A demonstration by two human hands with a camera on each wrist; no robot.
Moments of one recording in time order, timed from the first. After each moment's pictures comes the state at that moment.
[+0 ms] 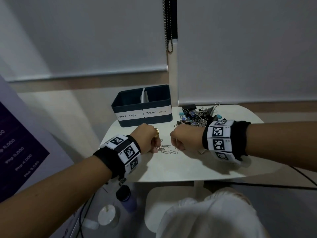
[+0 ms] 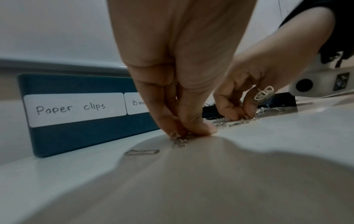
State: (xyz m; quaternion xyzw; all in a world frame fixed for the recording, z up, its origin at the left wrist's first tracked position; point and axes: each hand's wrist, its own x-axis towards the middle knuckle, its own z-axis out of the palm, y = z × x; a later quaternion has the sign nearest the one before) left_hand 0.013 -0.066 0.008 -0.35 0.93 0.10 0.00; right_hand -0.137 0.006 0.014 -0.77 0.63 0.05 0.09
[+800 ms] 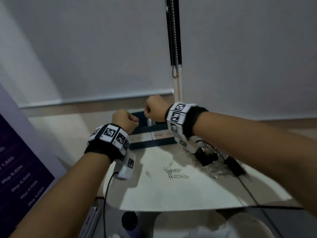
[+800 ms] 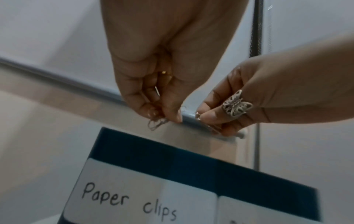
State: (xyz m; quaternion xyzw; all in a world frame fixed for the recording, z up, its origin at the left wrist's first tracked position) left_hand 0.034 -0.148 0.082 -0.55 0.77 0.16 -0.27; right_hand -0.092 -0.116 0.109 -0.72 0.67 -0.19 0.01
